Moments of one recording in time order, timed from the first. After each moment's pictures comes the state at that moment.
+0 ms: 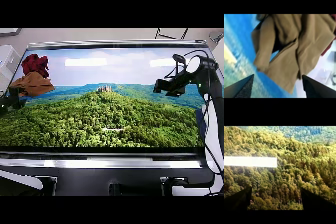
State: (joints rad) left arm 0.61 -1.85 1.39 0.41 -0.60 -1.40; right arm 0.01 -1.57 1.64 -1.37 1.36 1.66
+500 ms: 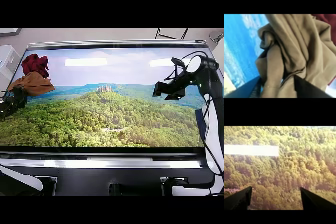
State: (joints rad) left arm 0.54 -1.93 1.39 0.20 -0.32 -1.27; right arm 0.01 -1.56 1.64 -1.35 1.47 1.66
